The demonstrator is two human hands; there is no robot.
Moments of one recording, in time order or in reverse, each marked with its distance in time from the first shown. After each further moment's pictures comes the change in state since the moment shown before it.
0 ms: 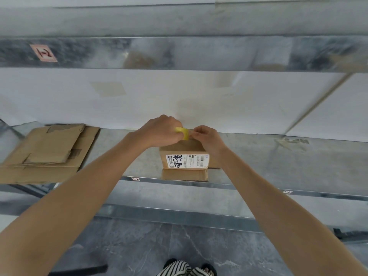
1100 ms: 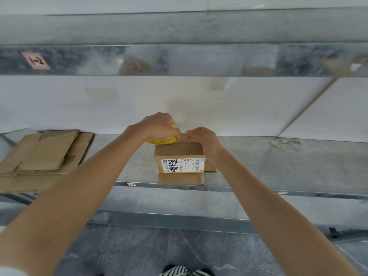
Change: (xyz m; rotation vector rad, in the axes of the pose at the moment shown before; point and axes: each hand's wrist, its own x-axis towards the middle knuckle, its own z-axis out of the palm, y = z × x) left_hand 0.033 -0.005 -0.008 0.008 -0.054 -0.134; right_hand 0.001 -0.001 -0.006 0.228 0.018 0.032
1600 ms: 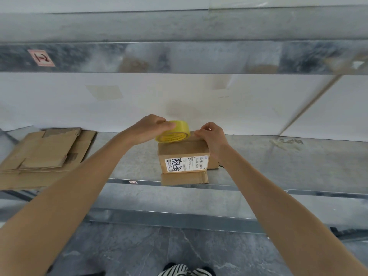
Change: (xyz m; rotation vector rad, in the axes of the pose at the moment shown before) left_hand -0.025 -0.029 0.005 -0.472 0.046 0.065; right_hand 0.009 0.002 -0.008 -0.052 0.184 -0.012
